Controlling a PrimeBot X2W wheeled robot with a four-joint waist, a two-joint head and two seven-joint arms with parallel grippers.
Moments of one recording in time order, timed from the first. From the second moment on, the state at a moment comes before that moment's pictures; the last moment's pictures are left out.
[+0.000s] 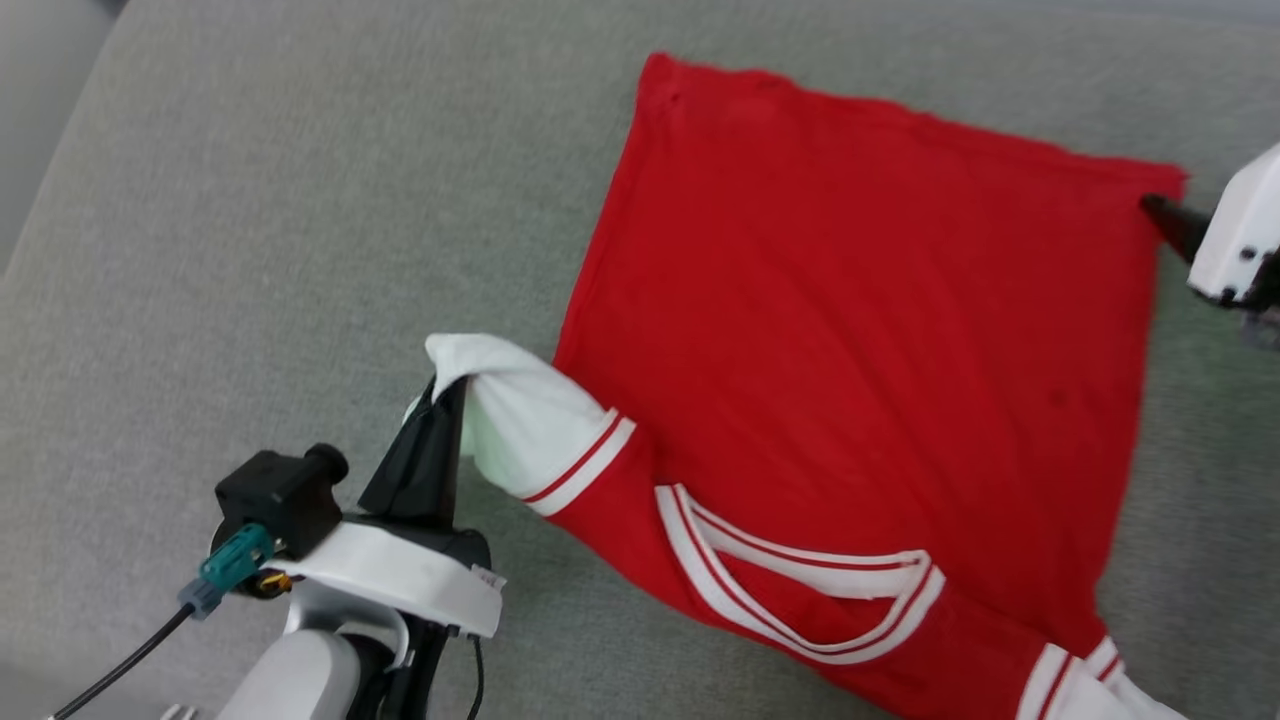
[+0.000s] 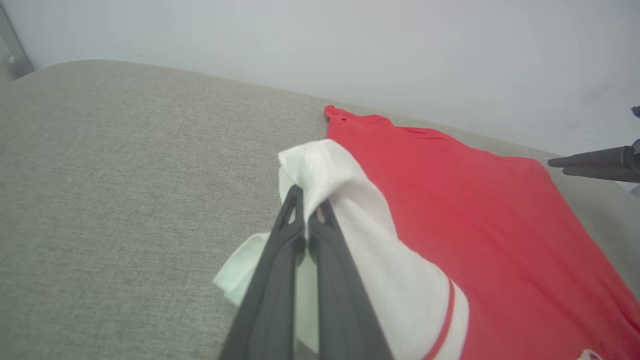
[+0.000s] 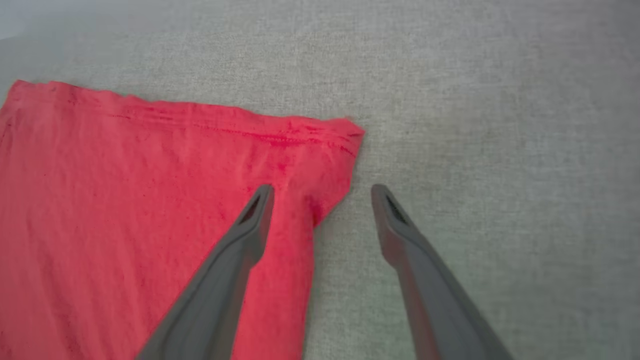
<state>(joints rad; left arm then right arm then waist) -0.17 0.36 -0.39 -0.10 -0.63 0.14 -0.13 -0.84 -0.25 -0.20 0.64 0.26 0.13 0.71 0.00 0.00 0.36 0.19</state>
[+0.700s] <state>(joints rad) -0.22 0.32 -0.43 0.01 -0.63 0.11 -0.17 -0.98 -0.26 -0.31 0.87 0.06 0.13 0.80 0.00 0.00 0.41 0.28</state>
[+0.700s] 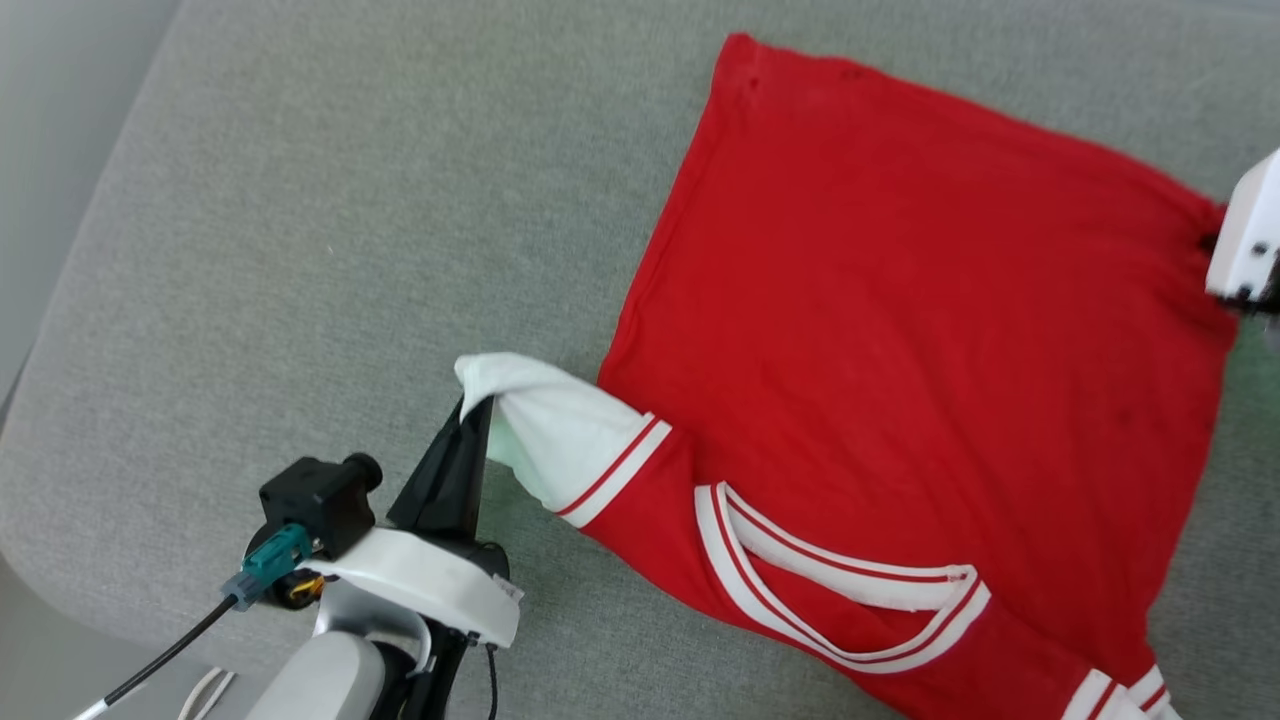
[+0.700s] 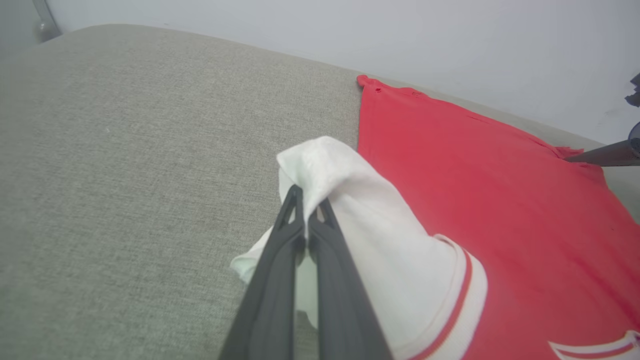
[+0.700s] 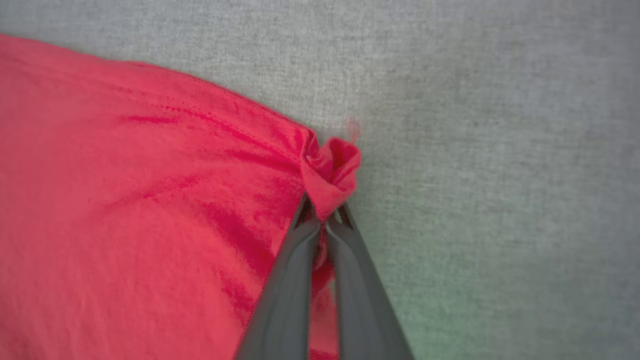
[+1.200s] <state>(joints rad) -0.03 0.38 -0.41 0.02 -0.67 0.19 -0.10 -0.44 -0.40 -0.12 0.50 0.31 0.13 0.86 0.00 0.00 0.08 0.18</state>
